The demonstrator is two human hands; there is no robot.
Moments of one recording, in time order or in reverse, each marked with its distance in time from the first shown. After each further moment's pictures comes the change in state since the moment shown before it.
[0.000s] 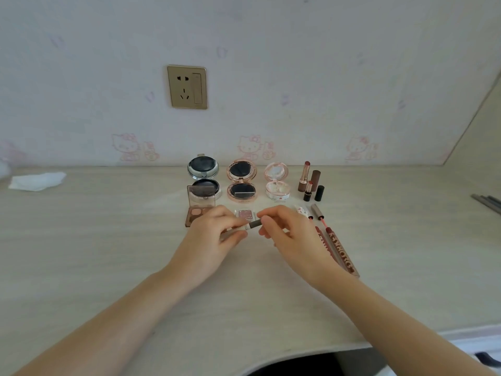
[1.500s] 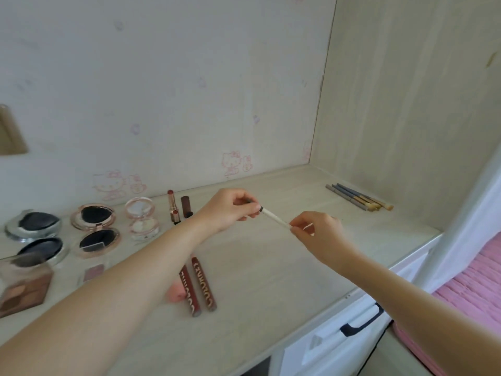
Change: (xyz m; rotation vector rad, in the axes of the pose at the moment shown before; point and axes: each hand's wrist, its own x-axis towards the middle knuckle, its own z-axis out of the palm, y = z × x) left_hand 0.172 0.148 0.181 -0.633 -0.560 -0.128; right_hand -0.056 0.107 -0.246 -0.462 0.351 0.323
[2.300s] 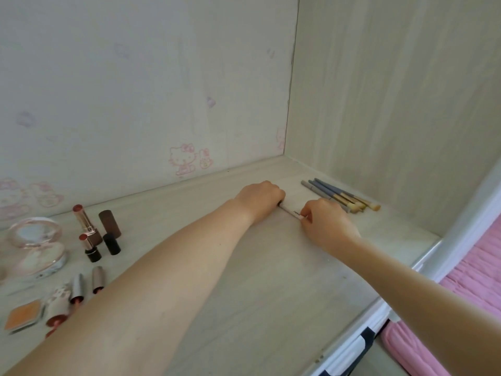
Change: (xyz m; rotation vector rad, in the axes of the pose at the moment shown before) left_hand 0.178 -0.017 0.123 1.173 -0.245 0.317; right_hand 0.095 0.109 -0.021 -0.432 0.005 0.165
